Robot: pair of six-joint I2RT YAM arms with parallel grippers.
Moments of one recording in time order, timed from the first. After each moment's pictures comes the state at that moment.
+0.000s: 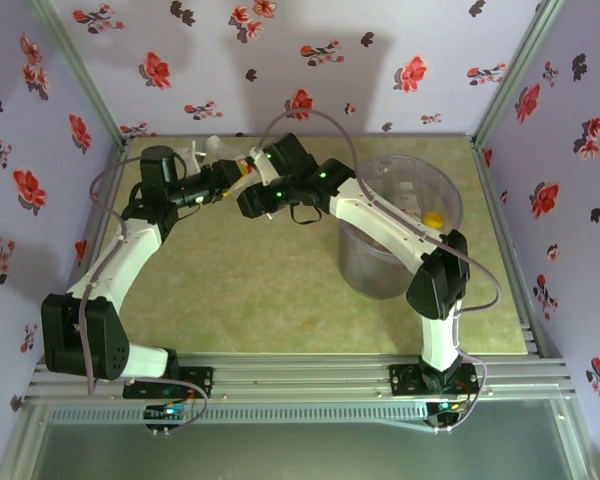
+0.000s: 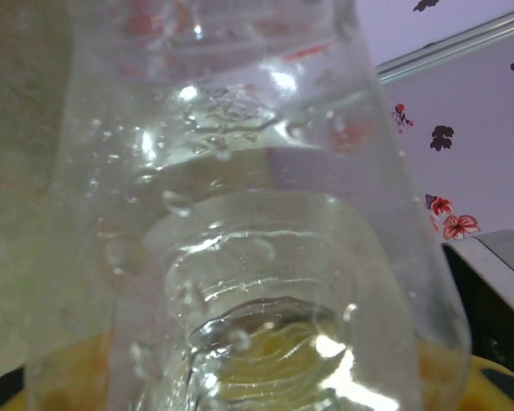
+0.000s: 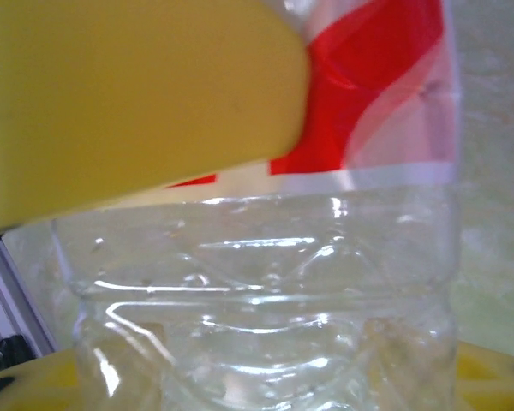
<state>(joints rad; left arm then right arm) -0.19 1.38 1.07 -0.04 0.76 -0.87 0.83 1.92 1.92 -0.76 -0.24 0.27</state>
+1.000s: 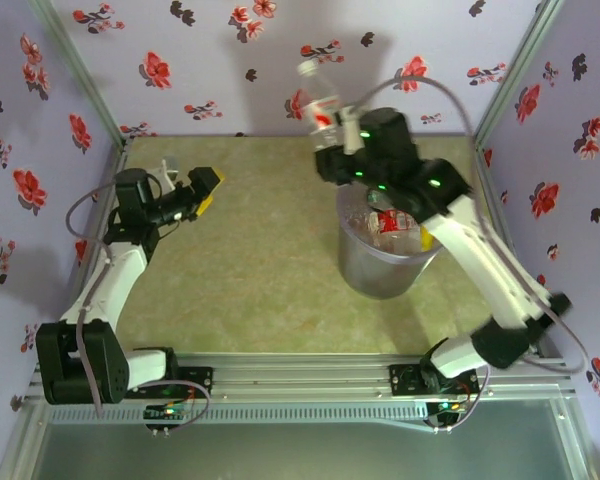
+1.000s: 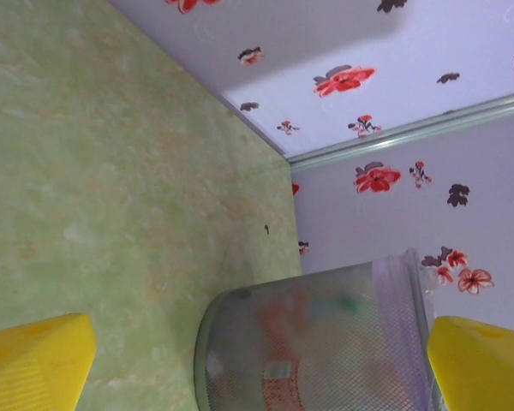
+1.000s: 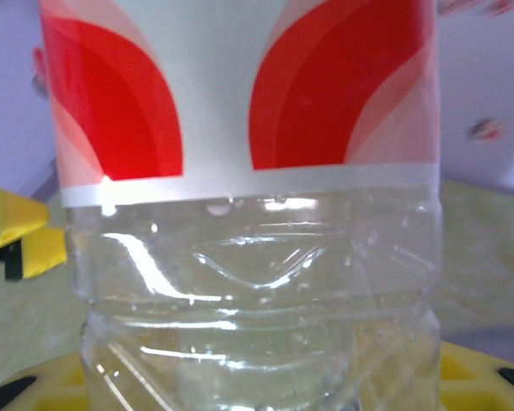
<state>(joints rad) -0.05 1.25 0.88 0.01 0.76 -0.91 0.68 1.42 1.81 -0.87 0.12 0.21</state>
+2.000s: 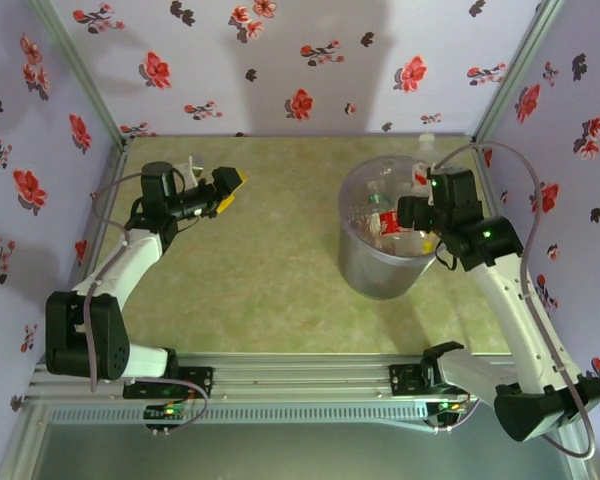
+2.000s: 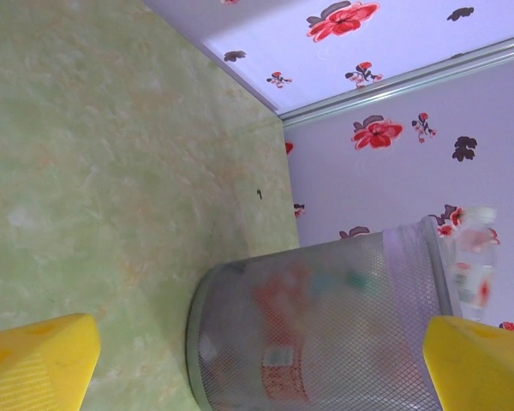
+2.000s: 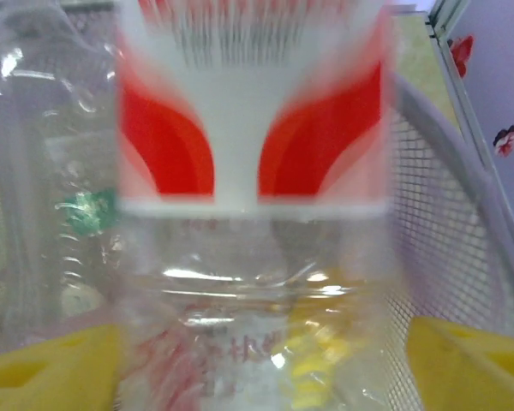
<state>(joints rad) -0.16 1.37 0.92 0.07 0.76 -0.90 0.31 1.06 1.28 -0.98 0.24 0.22</state>
